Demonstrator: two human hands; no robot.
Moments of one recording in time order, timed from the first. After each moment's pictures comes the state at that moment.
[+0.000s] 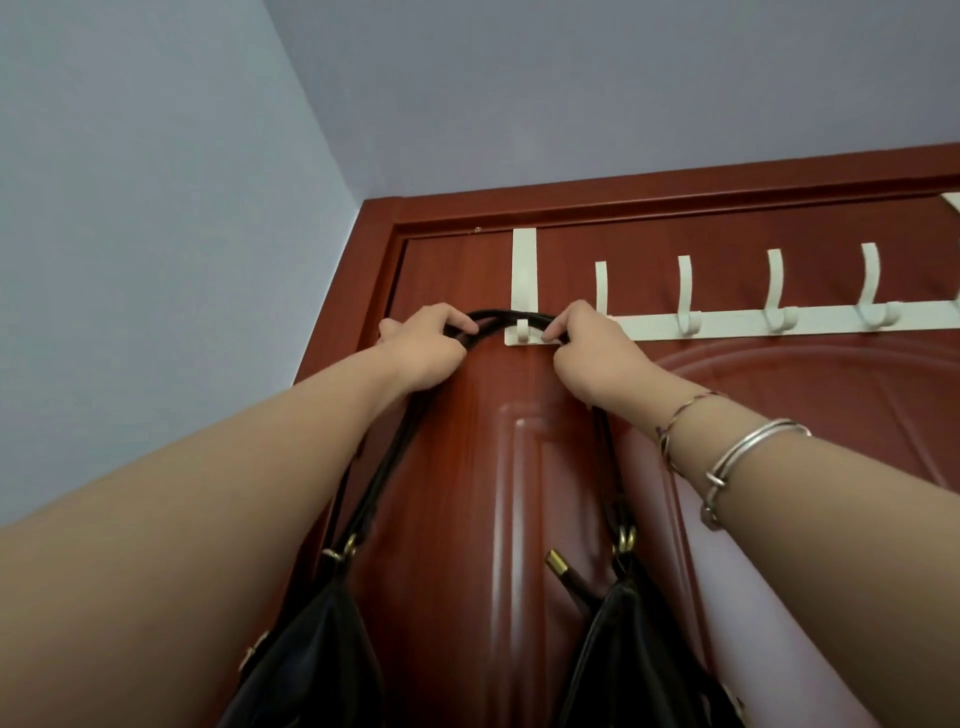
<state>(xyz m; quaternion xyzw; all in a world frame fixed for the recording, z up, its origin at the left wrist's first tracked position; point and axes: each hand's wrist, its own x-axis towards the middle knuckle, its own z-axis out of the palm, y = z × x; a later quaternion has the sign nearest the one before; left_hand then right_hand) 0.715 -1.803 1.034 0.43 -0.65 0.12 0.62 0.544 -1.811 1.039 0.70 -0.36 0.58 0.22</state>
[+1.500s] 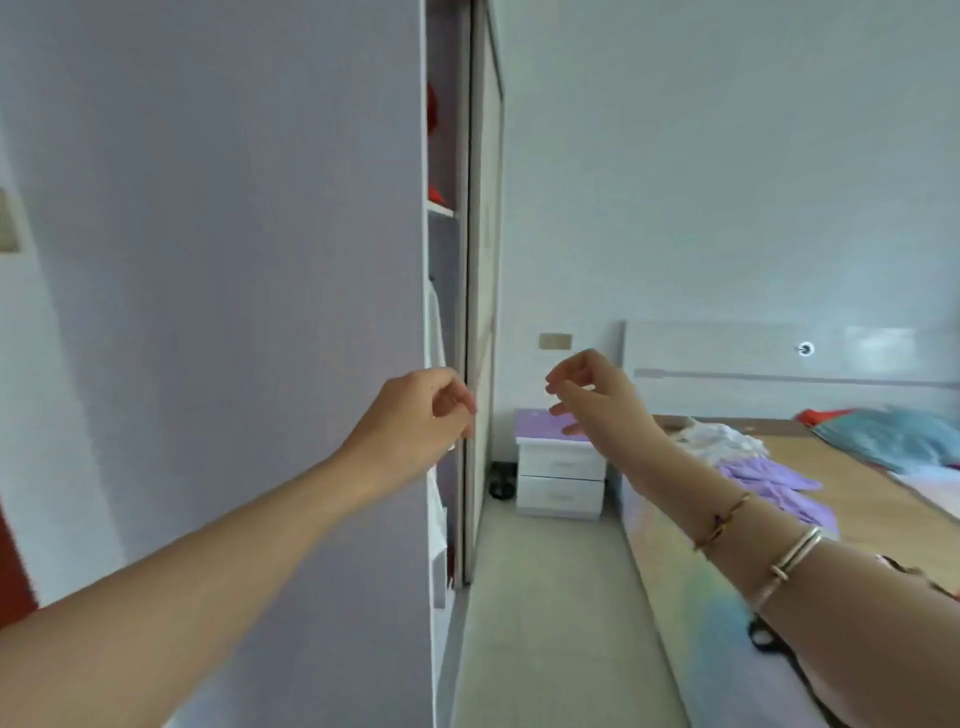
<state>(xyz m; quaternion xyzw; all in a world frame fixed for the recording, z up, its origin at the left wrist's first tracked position) 0.171 -1.158 0.550 -0.18 -0.88 -0.40 0.19 0.149 -0.962 0.546 0.09 -0.79 0.58 0.19</state>
